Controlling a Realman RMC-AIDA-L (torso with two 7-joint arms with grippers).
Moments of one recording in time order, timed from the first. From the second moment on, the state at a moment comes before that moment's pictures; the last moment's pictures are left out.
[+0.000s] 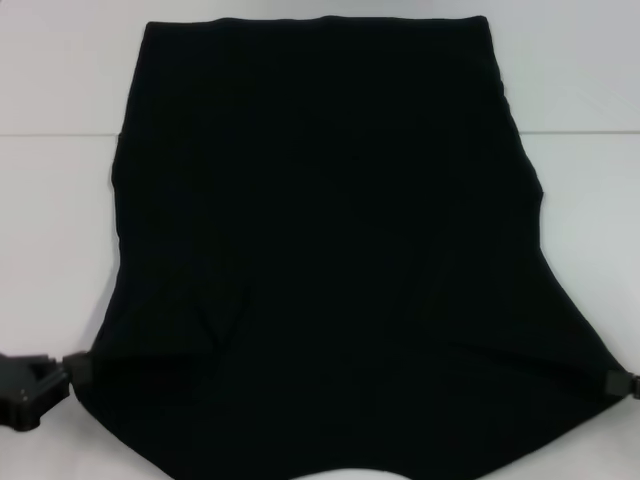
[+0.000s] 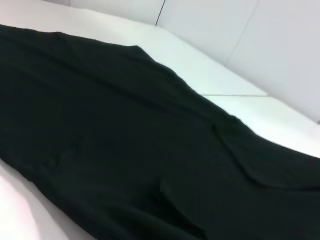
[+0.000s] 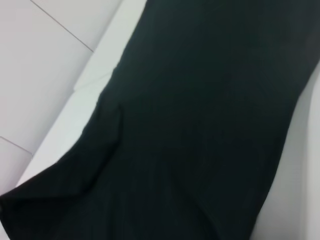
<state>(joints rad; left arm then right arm) -0.32 -2.15 0.20 0.96 2.32 1.77 -1.50 0.37 1.95 -0.39 -0.54 -2.26 -1.60 1.82</state>
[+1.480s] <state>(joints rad) -0.65 -2.00 0.14 0.67 2.35 1.58 -1.67 0.53 1.92 -0.14 -0.53 -2.26 -1.64 1.70</state>
